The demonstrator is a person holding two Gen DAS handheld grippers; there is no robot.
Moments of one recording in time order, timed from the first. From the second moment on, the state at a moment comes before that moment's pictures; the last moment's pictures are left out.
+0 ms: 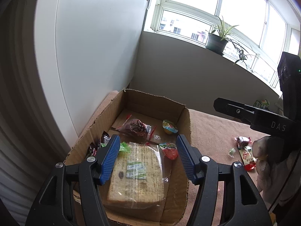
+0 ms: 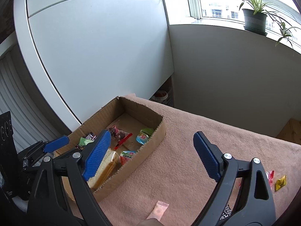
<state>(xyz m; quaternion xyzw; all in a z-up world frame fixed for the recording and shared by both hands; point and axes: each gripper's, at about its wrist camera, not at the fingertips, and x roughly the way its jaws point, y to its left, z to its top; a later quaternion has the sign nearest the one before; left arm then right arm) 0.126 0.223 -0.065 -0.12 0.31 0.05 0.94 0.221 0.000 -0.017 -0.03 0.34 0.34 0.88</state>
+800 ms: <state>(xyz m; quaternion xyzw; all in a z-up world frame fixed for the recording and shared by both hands) 0.130 0.093 -0.109 -0.08 0.38 -0.09 0.92 0.235 -0.187 -0.103 0.00 0.45 0.15 0.88</state>
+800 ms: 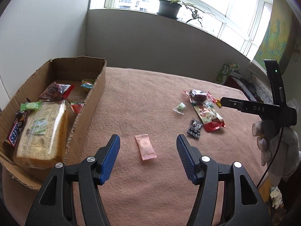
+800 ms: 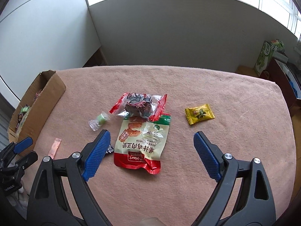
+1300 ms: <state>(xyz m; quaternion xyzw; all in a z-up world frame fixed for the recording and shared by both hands) 0.153 0.083 -0.145 -0.06 0.43 -0.07 0.90 0.250 -0.157 -0.137 -0.05 0.47 0.13 0.87</state>
